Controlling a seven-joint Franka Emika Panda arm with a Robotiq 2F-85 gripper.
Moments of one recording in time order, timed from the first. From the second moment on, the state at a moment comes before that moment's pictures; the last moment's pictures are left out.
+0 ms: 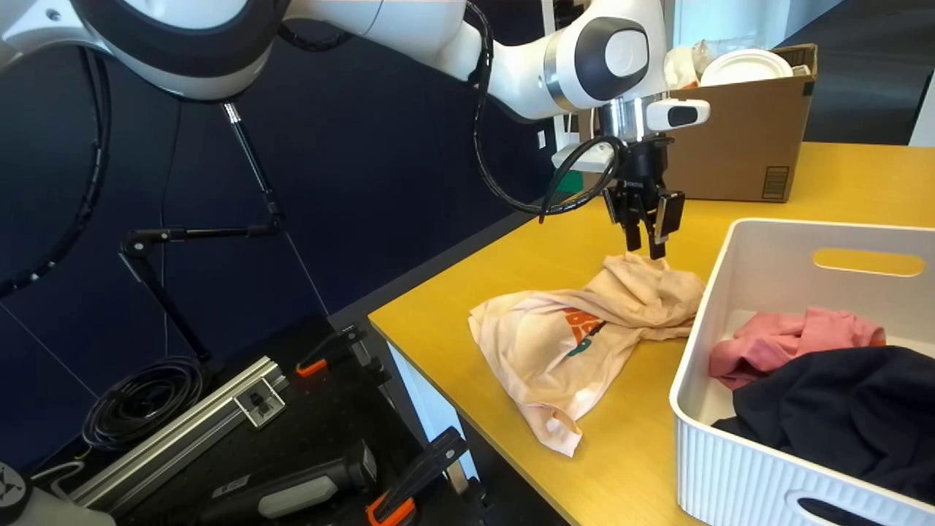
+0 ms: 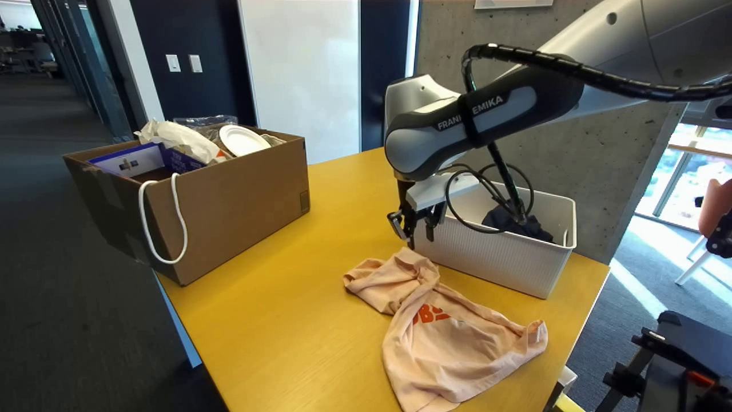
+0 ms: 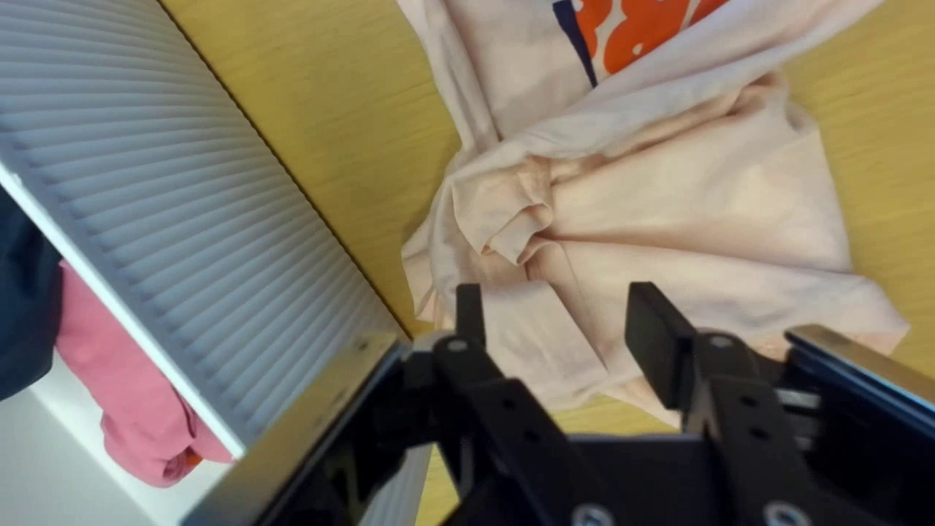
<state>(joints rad) 0.05 1.18 -0.12 -0.90 -0.07 2.02 0.32</state>
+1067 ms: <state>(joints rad) 0.17 0.78 -0.10 -1.22 -0.01 1.91 0.57</state>
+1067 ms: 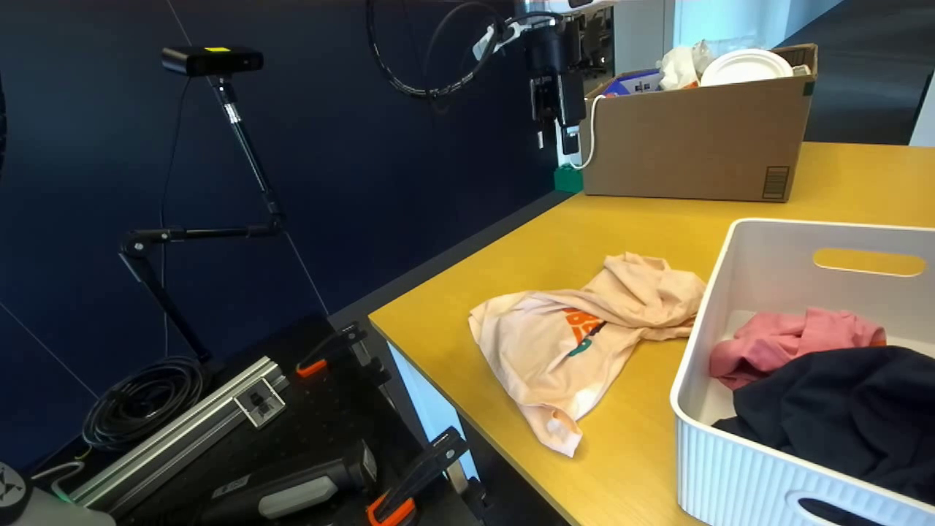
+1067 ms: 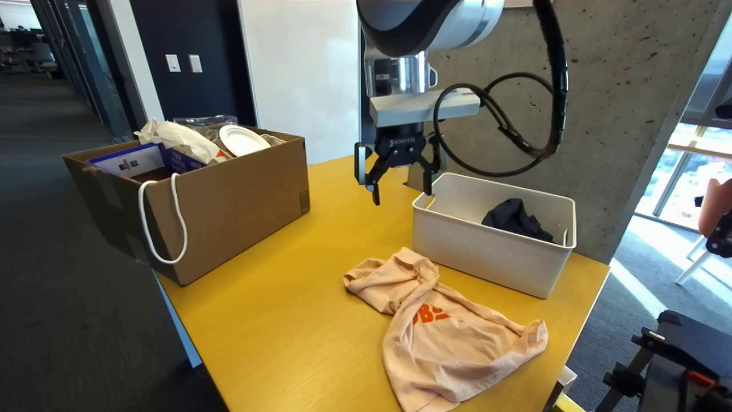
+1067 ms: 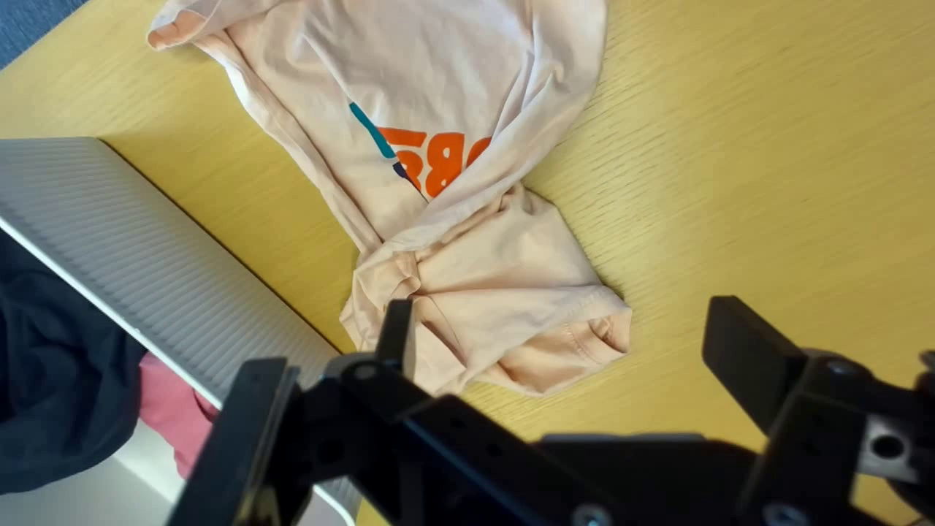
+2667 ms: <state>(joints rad) 0.35 0.51 -0.06 -2.04 -0.17 2.36 0.77</state>
